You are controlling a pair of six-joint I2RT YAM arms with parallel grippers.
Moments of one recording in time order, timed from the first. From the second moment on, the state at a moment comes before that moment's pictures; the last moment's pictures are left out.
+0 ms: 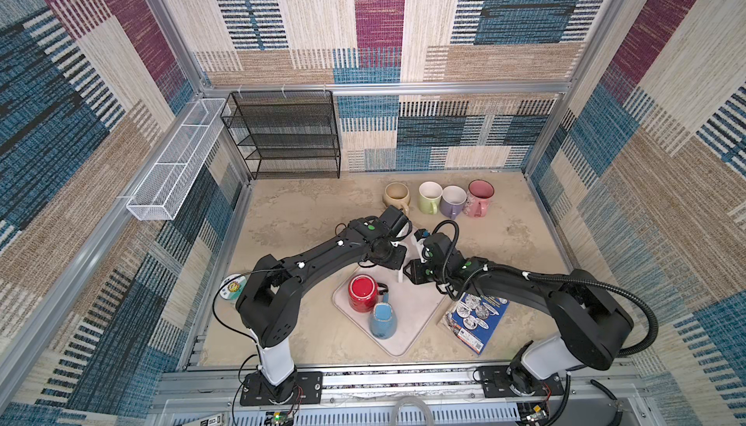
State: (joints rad) left arm -0.77 1.79 1.41 -0.76 0.06 -0.34; right arm 0.68 1.53 0.77 -0.07 -0.15 0.50
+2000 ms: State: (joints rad) left arm -0.91 2.02 1.59 -0.90 -0.26 -0.52; right arm 0.57 1.15 0.55 -0.09 -0.15 0.49
